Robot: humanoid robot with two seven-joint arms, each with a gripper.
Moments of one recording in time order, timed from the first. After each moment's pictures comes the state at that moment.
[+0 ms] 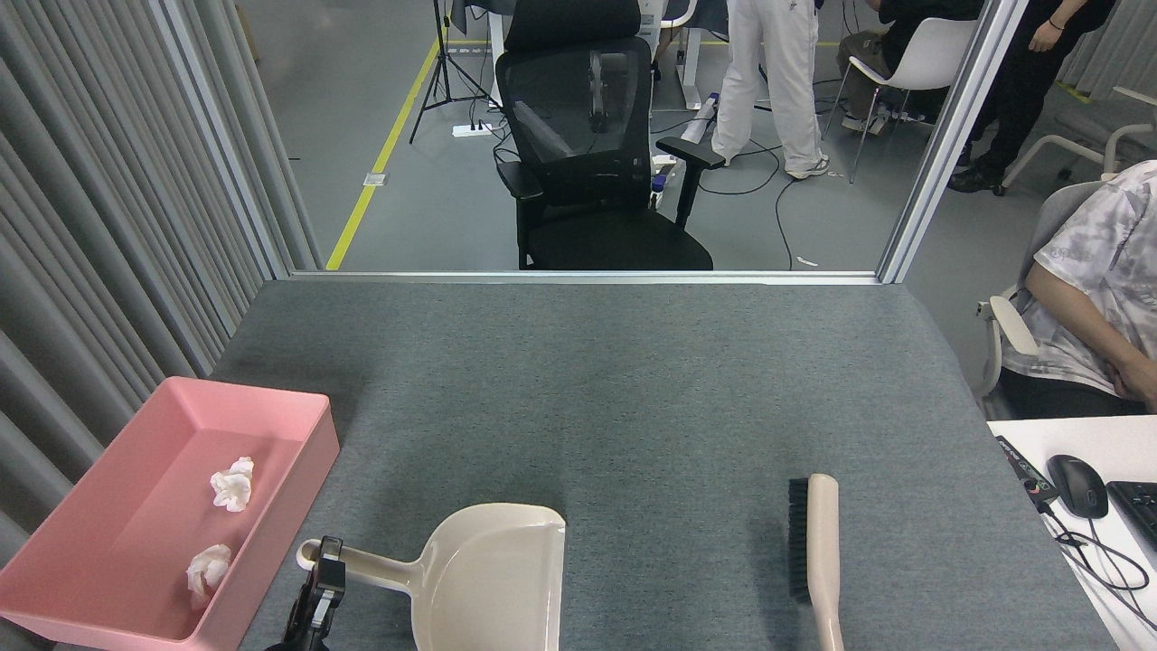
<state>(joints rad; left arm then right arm) 0.15 -0.06 0.12 -1.53 -0.54 -0.03 -0.02 0.48 0.02 0.02 -1.65 1.44 0.03 -0.19</state>
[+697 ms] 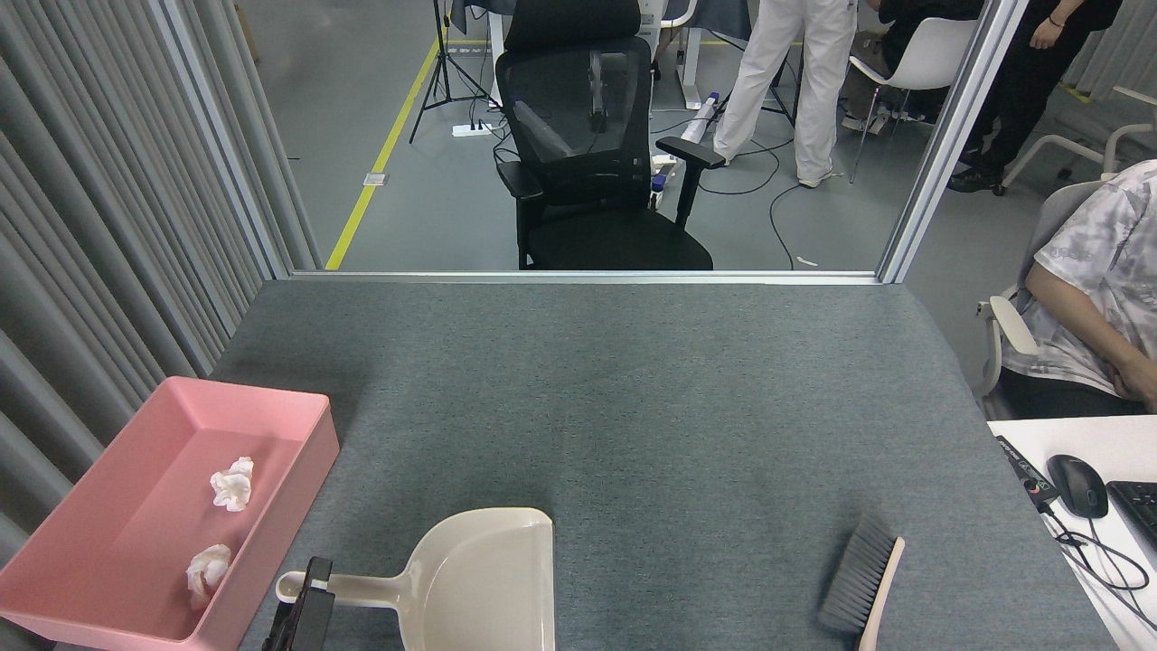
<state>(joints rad) 0.23 -0.01 0.13 -1.55 -0.55 -0.21 0.06 0.48 0.03 0.01 -1.66 1.44 0.00 -0.25</state>
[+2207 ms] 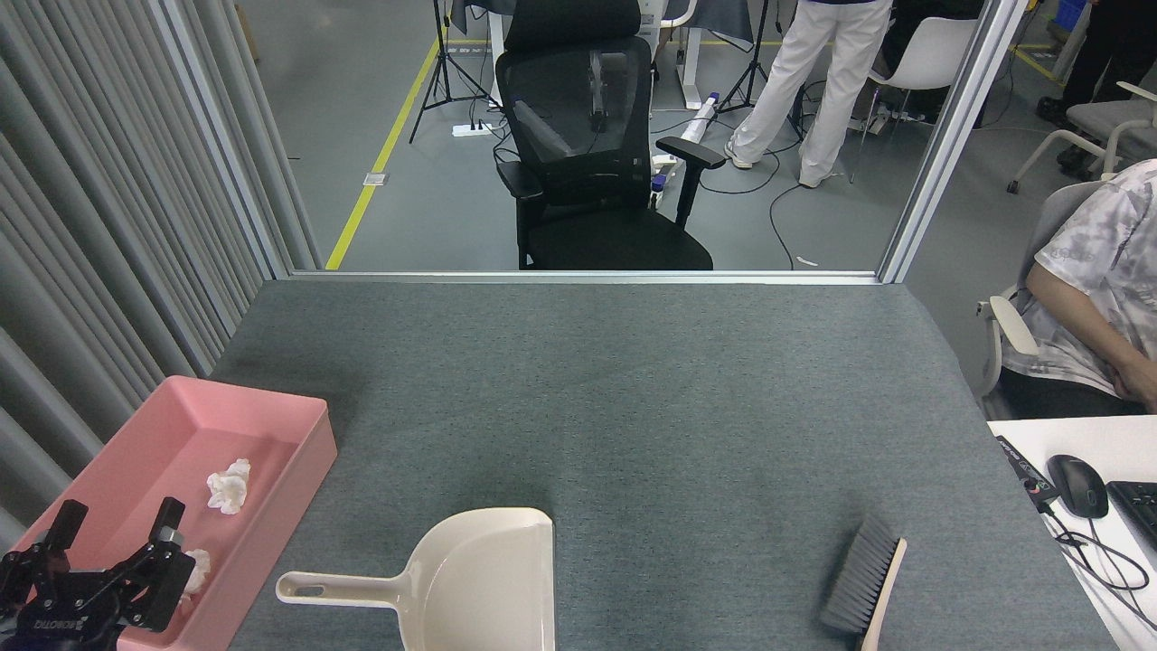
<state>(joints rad) 0.20 0.20 0.43 -1.73 -1.13 -0.43 0.08 0.47 0.04 -0.05 -1.68 1.29 -0.02 -0.23</state>
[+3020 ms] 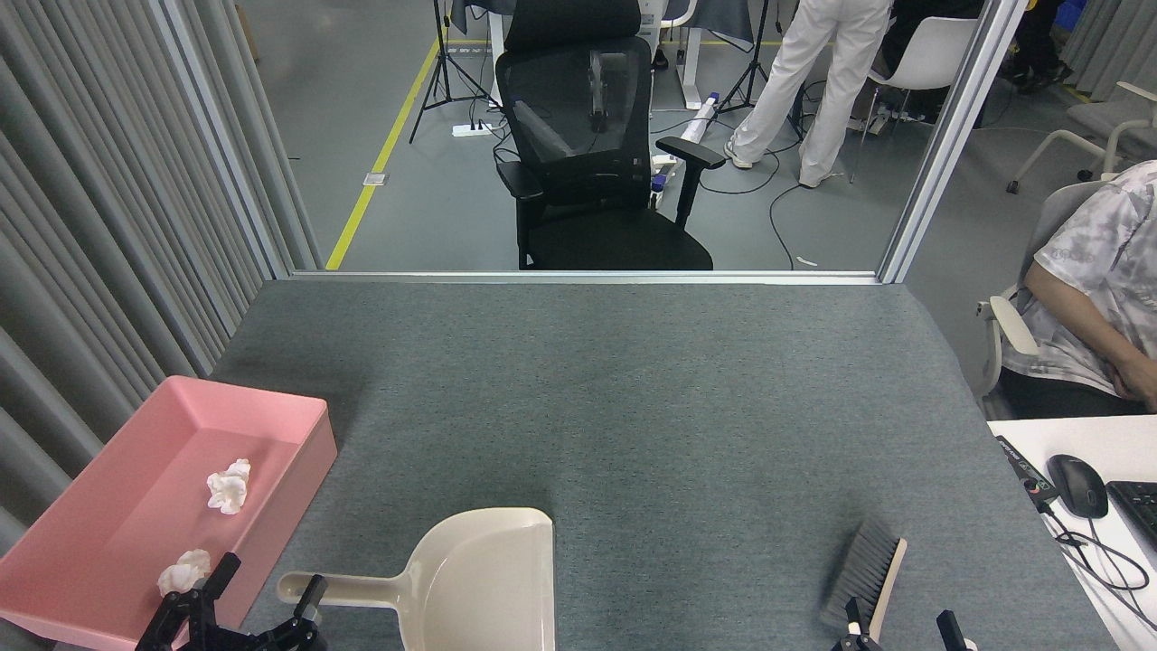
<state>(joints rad) 0.30 0.12 0.25 -1.73 -1.35 -0.51 0.15 0.36 -0.07 -0.08 -1.71 1.28 -0.01 -0.14</state>
